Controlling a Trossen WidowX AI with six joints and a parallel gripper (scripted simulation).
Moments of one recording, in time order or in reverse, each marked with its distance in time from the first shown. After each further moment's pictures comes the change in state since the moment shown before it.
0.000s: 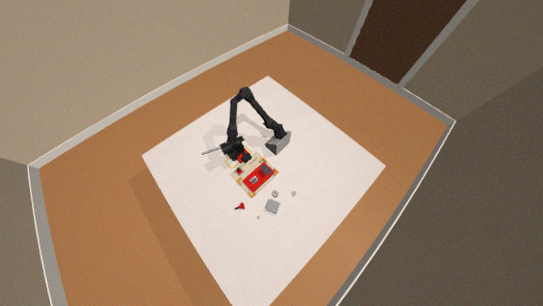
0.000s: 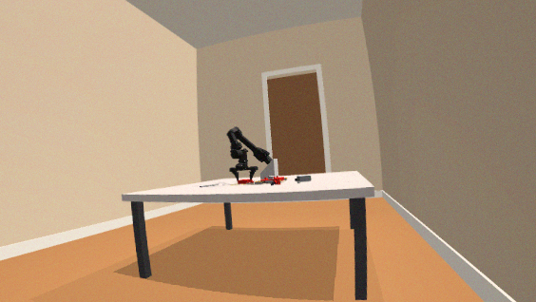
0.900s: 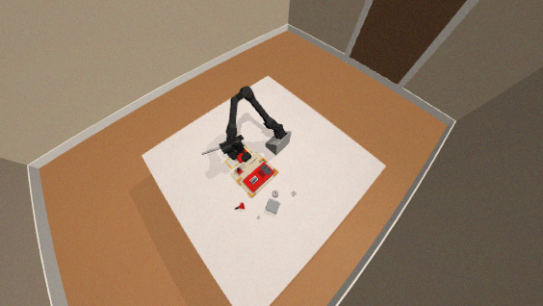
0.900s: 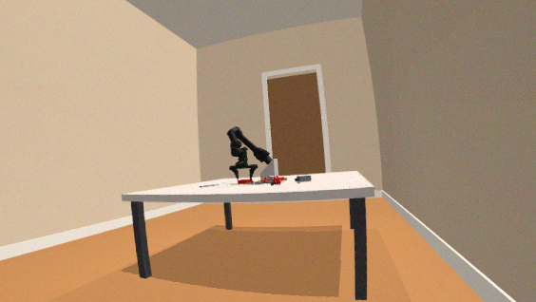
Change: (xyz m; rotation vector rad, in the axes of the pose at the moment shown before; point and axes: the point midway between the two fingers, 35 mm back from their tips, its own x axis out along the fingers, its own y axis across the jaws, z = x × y) arm -0.012 0.000 0.001 0.001 -0.003 0.001
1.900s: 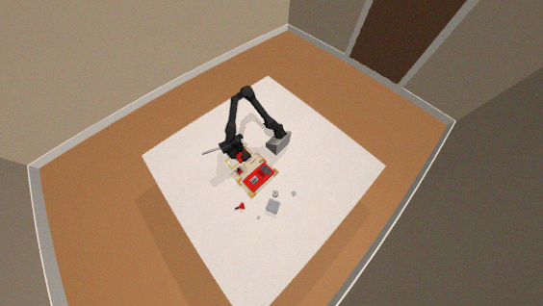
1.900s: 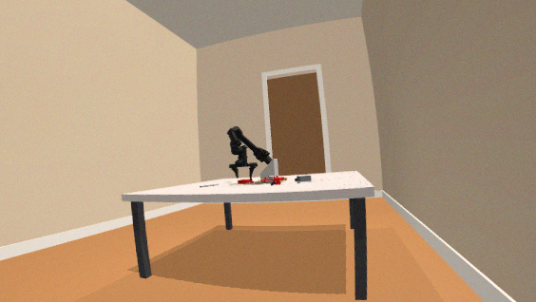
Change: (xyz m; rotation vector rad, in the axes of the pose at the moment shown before) arm -0.011 -0.001 0.001 0.002 -0.002 0.001
